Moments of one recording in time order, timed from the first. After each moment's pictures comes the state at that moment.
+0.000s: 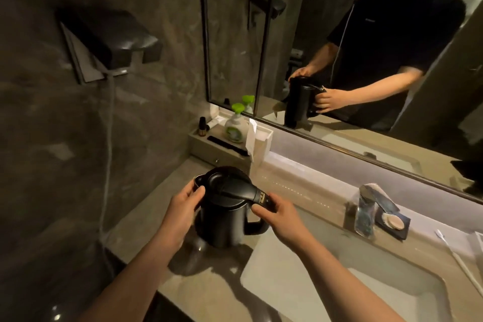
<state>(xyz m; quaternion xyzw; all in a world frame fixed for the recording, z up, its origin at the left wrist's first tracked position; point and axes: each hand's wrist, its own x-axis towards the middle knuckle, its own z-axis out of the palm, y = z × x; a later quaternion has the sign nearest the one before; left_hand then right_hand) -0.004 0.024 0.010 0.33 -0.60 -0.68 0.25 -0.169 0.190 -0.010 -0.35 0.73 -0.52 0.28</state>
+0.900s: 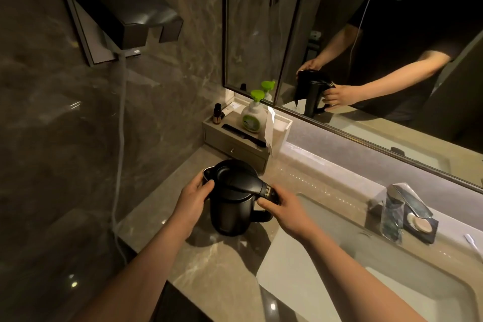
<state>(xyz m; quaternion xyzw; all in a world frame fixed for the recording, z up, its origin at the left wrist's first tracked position) -0.006 -0.029 -0.033 0.33 -0.63 -0.67 0.23 -0.182 0.143 -0.047 -0.38 0.75 -0.46 0.29</state>
